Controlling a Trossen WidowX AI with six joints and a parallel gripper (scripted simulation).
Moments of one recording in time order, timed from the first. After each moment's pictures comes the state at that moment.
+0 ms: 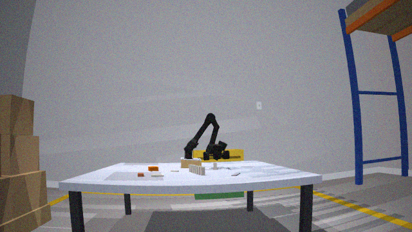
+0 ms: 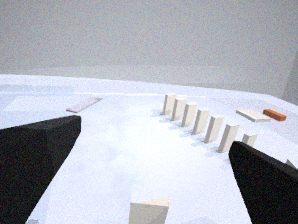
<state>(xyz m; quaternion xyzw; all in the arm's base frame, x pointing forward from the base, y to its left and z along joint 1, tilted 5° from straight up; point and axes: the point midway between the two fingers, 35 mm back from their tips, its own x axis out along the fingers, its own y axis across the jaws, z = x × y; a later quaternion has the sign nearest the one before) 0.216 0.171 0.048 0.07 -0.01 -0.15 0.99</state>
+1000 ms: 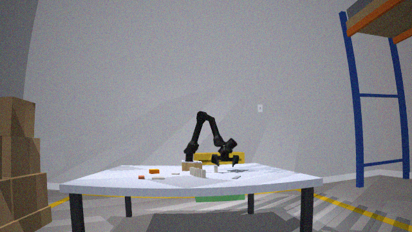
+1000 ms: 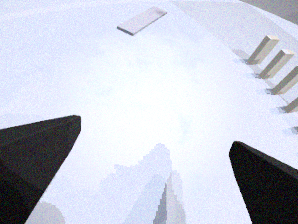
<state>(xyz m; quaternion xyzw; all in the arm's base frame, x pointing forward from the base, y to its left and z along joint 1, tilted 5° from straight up) 0.305 0.220 0.029 0.02 0.28 -0.05 0.96</state>
